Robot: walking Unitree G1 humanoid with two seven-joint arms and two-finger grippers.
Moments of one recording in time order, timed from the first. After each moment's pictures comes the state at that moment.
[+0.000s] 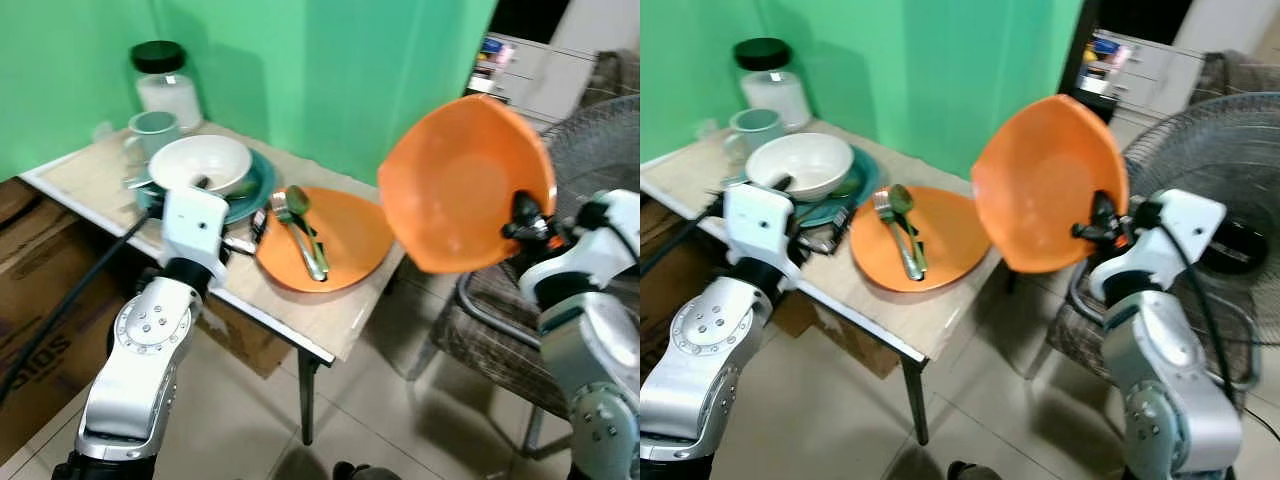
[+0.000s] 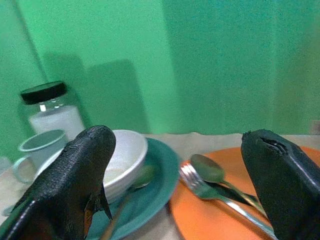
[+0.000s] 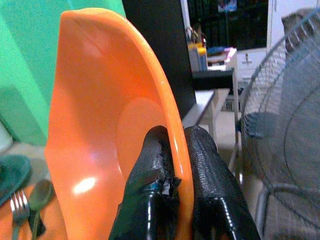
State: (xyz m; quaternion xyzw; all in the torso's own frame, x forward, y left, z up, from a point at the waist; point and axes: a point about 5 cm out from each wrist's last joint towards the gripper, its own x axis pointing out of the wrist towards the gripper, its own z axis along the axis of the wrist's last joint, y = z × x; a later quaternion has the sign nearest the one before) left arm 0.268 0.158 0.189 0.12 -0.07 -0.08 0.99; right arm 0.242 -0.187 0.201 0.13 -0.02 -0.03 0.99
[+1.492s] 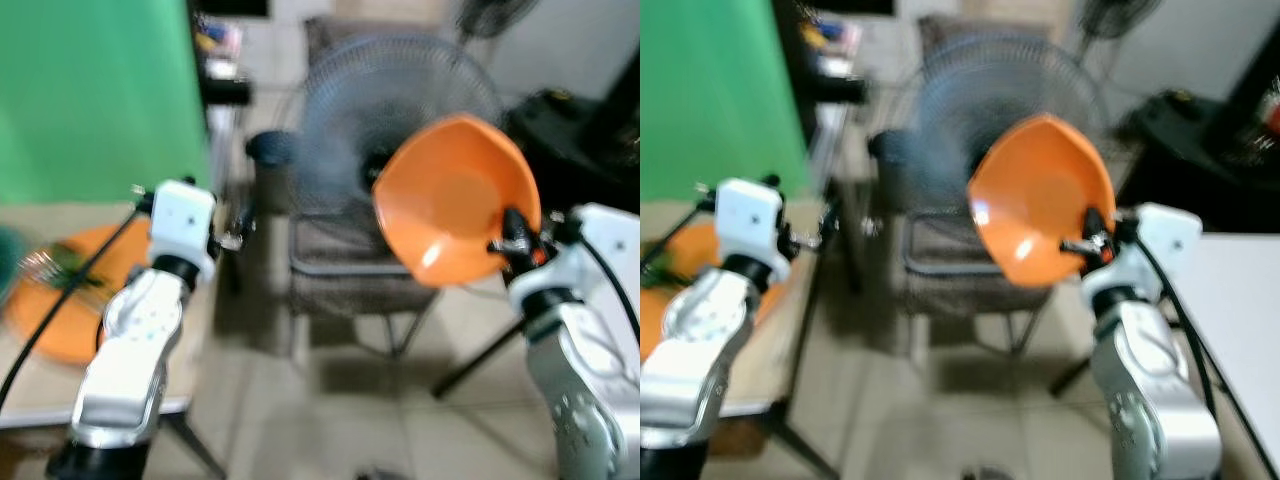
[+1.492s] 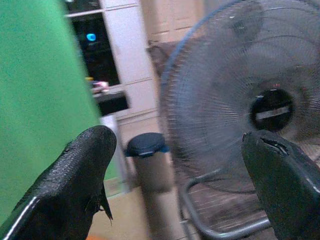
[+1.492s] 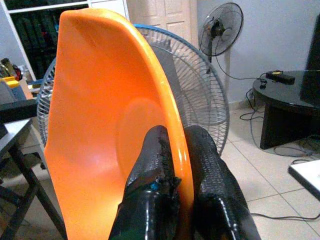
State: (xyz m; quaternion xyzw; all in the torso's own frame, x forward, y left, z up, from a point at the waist) left arm 0.276 0.172 0.183 0.12 -0.05 -0.08 0.99; right arm 0.243 -0.176 0.193 0.10 -0.02 -0.02 0.99
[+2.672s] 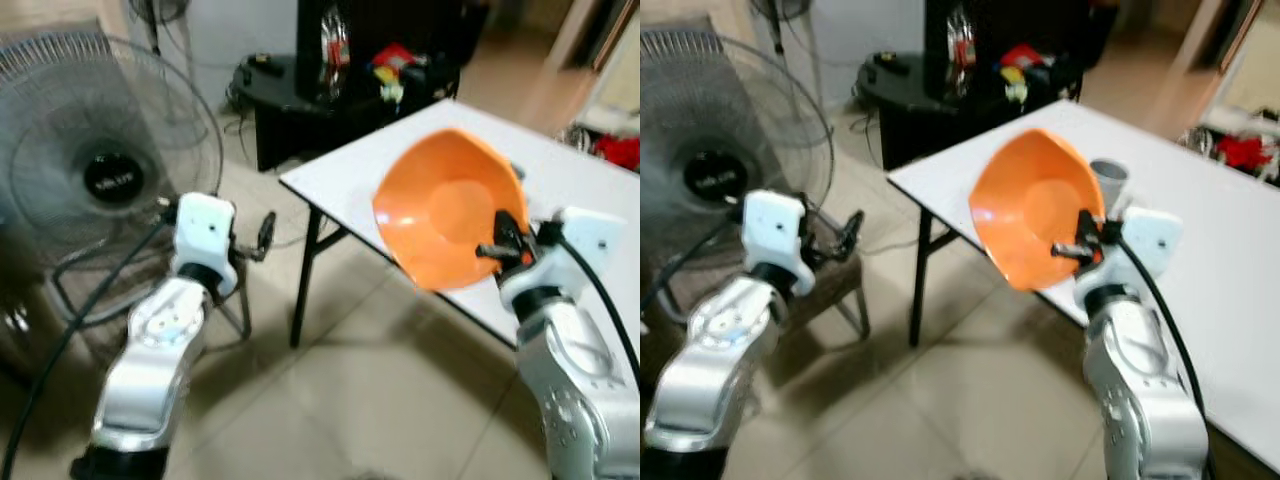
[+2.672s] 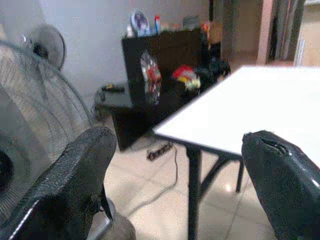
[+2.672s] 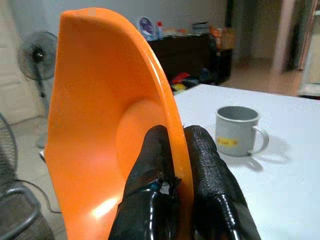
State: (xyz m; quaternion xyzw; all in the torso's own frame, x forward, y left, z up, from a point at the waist) left arm 0.276 0.152 0.169 0.08 -0.02 -0.10 0.99; right arm 0.249 -0.173 0.192 0.07 -0.02 -0.03 1.00
